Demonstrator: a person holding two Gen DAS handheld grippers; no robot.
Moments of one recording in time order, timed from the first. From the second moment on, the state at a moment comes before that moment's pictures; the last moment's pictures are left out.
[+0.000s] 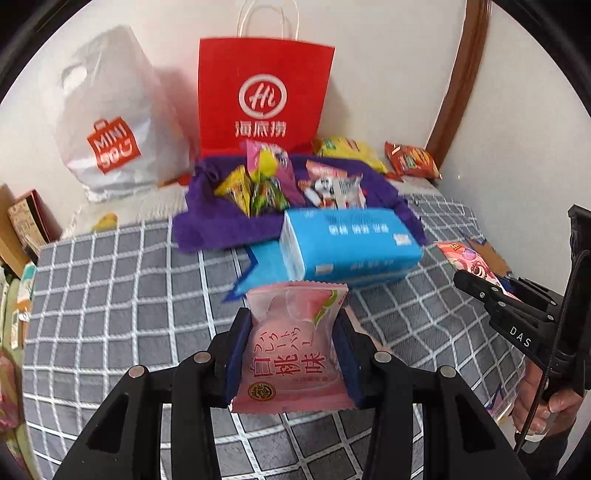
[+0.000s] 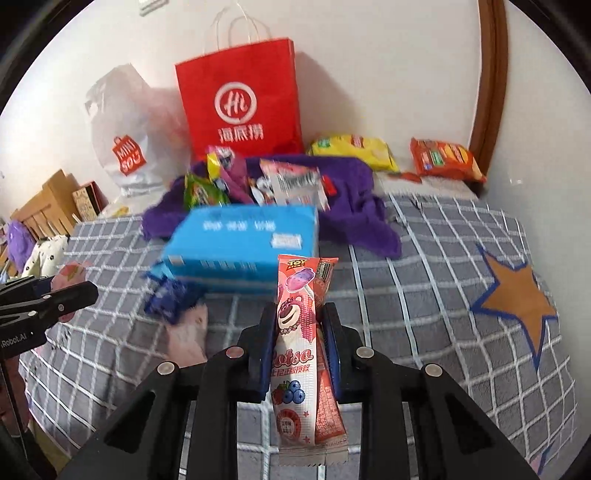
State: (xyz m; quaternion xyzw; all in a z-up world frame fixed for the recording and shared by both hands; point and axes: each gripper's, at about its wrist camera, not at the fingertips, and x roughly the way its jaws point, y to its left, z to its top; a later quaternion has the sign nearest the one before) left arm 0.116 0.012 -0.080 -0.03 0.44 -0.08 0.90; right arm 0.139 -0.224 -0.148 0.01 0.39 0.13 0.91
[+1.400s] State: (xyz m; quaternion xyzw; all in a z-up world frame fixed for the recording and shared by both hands) left arm 0.294 0.029 -0.024 -0.04 0.39 -0.06 0.92; right arm 0.328 -0.175 -0.068 -0.01 0.35 0.18 0.92
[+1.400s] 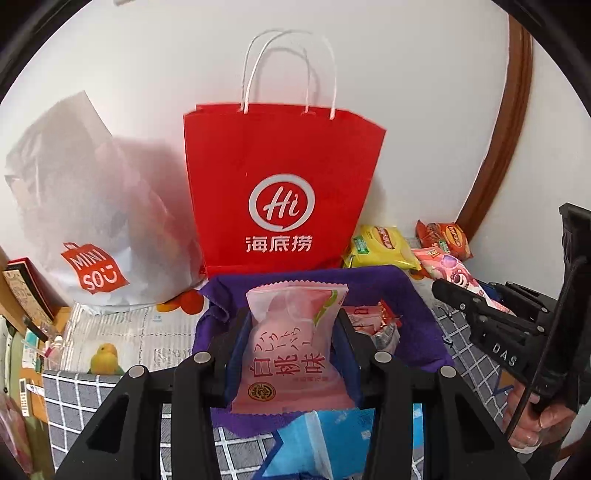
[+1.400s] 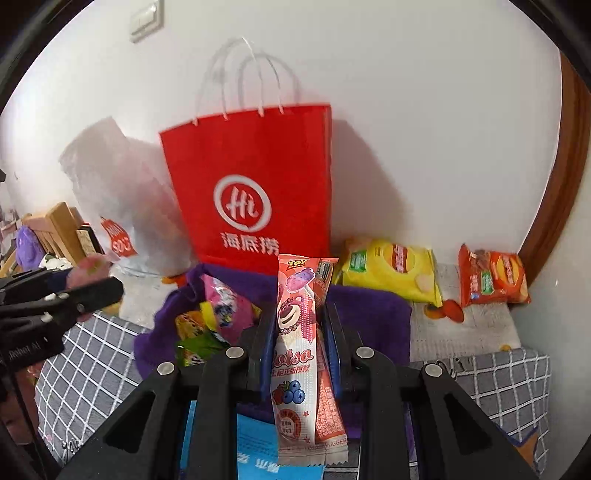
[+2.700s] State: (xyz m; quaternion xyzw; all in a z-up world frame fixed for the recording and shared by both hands) left arm 0.347 0.075 -0.094 -0.09 0.48 -0.03 0.87; right arm 0.378 -0.174 -0.151 -0.06 0.45 0.17 0.88
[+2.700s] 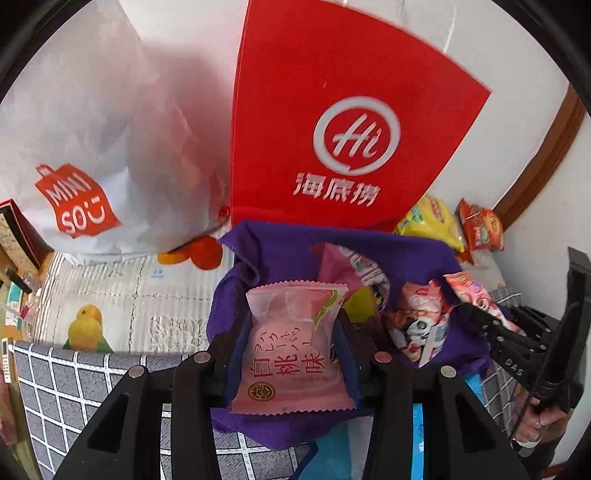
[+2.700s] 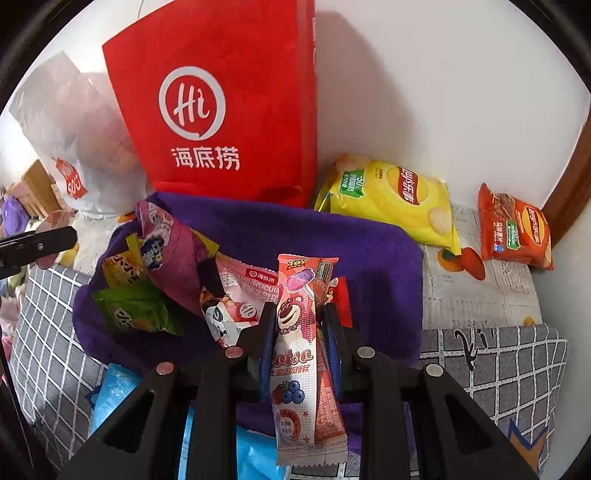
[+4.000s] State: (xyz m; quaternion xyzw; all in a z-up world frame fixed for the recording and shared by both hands) left arm 0.349 0.084 -0.097 -0.12 0.51 -0.04 0.85; right arm 0.365 -0.179 -0.118 -0.04 0.41 0.16 0.90
